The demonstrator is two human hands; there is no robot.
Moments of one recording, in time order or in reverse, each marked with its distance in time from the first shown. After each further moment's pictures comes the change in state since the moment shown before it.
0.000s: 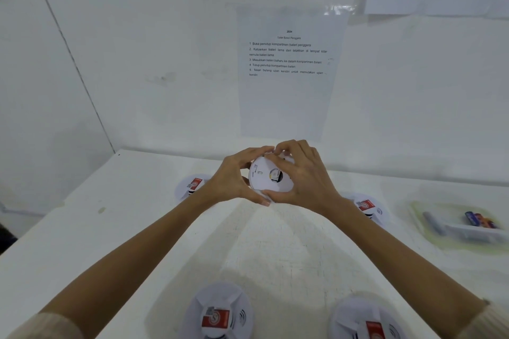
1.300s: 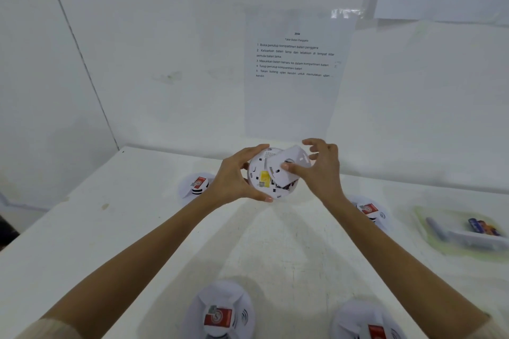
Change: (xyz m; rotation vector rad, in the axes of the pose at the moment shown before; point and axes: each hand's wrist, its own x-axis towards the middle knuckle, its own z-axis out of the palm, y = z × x) left_hand -0.002 -0.012 0.002 0.011 0.152 0.021; right_hand 0.008 0.003 -0.002 0.616 0.040 0.957
